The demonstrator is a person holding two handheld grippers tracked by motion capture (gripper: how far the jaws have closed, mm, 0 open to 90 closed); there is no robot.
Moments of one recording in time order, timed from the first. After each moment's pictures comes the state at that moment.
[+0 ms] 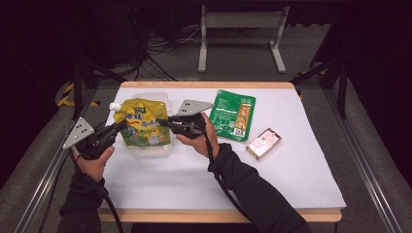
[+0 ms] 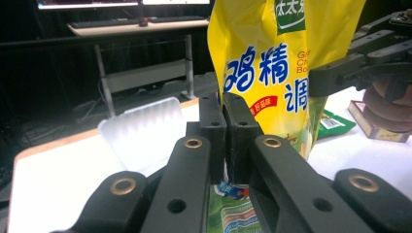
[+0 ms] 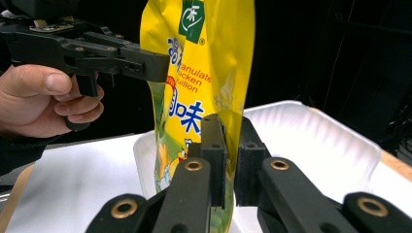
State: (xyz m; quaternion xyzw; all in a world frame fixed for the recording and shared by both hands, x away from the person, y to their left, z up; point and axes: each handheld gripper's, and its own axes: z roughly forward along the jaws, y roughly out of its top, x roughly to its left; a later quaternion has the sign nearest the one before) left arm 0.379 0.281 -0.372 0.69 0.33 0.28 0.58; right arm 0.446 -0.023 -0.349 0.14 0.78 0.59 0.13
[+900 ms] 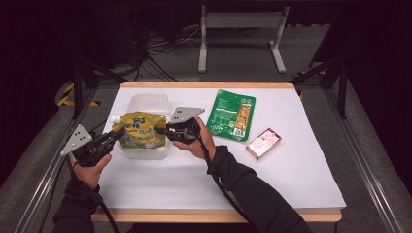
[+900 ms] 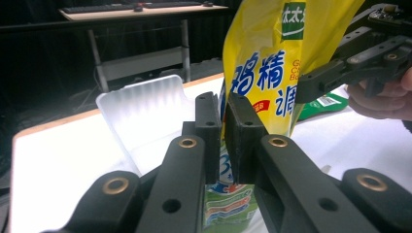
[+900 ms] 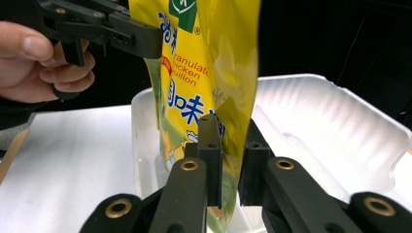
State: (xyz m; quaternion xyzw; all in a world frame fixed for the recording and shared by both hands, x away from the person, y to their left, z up) left arm 0.368 0.291 -0.387 0.70 0.33 0.26 0.57; right arm 0.445 -0.008 -0.371 0.11 0.82 0.55 0.13
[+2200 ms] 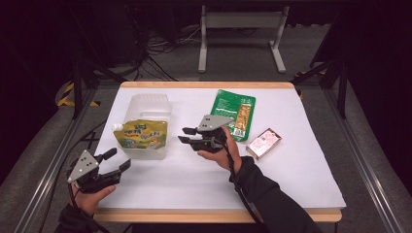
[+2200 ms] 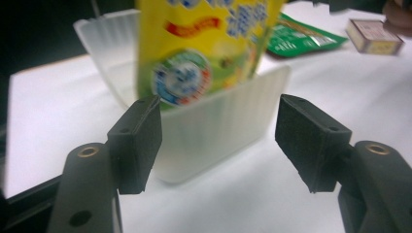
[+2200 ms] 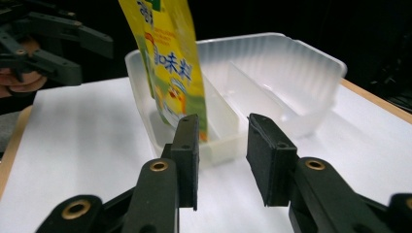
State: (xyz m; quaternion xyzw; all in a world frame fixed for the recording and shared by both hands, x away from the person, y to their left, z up) left arm 0.311 0.279 -0.420 0.75 0.35 0.25 0.50; right arm 0.419 -0.084 -0.377 0.17 0.81 0.54 0.14
